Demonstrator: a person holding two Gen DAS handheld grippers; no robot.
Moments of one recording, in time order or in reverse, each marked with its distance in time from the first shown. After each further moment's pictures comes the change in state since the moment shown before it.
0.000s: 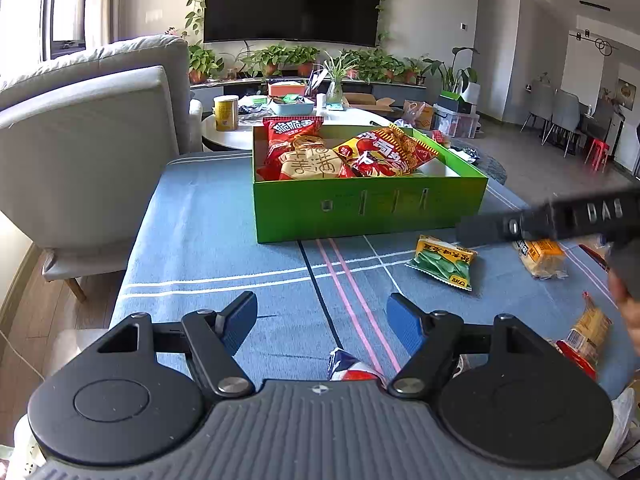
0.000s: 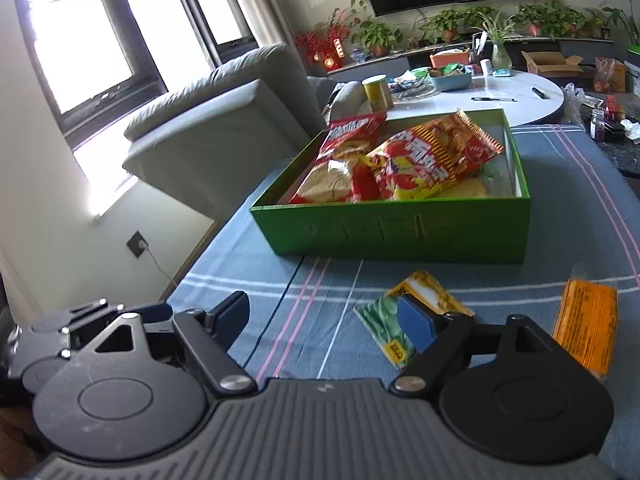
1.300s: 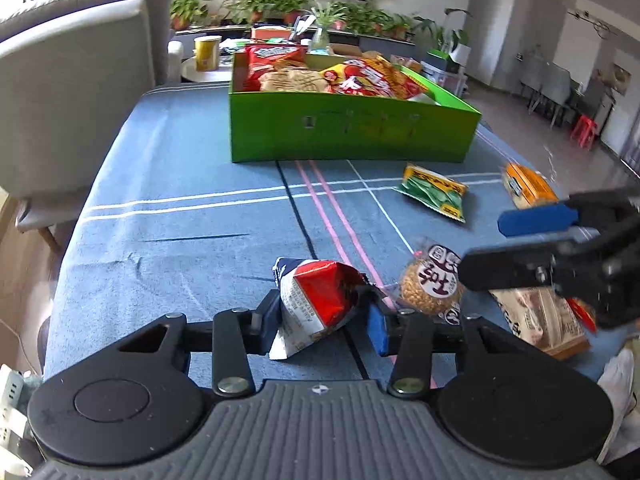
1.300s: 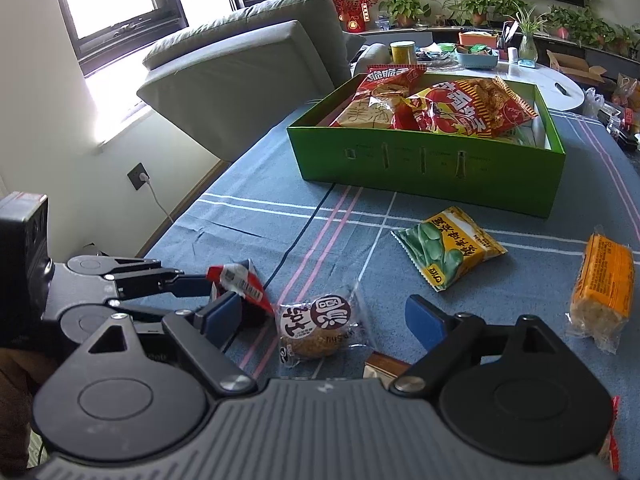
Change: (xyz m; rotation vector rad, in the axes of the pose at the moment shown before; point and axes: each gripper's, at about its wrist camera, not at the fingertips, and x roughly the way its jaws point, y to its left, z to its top) left arm 0.024 0.003 -0.031 -0.041 0.156 -0.073; right arm 0.003 0.040 -0.037 -0.127 0.122 -0.036
